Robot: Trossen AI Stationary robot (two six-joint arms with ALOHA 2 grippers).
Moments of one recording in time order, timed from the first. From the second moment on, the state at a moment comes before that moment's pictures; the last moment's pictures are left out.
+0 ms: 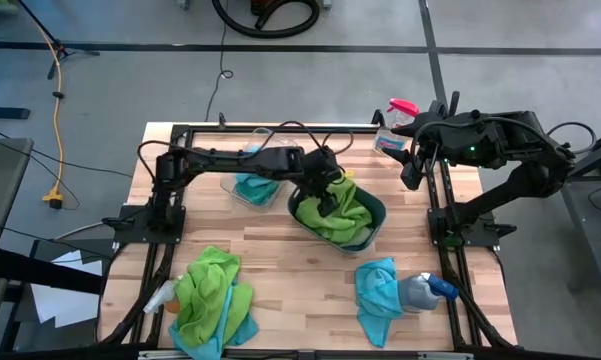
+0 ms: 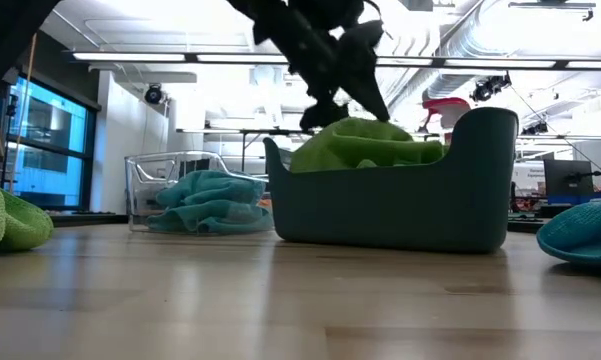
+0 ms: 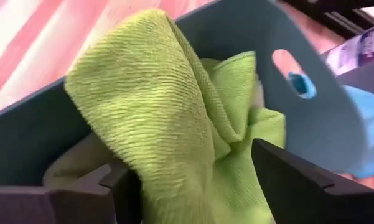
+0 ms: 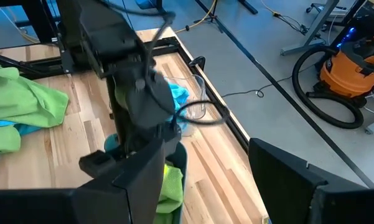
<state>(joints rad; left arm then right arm) 0.15 2.01 1.70 -0.57 0.15 -0.30 0.11 1.27 1.95 -1.32 0.53 0.22</state>
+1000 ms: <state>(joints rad) -0.08 1.15 1.08 -0.11 -0.30 -0.42 0.01 1.41 1.09 -0.41 0.12 0.36</state>
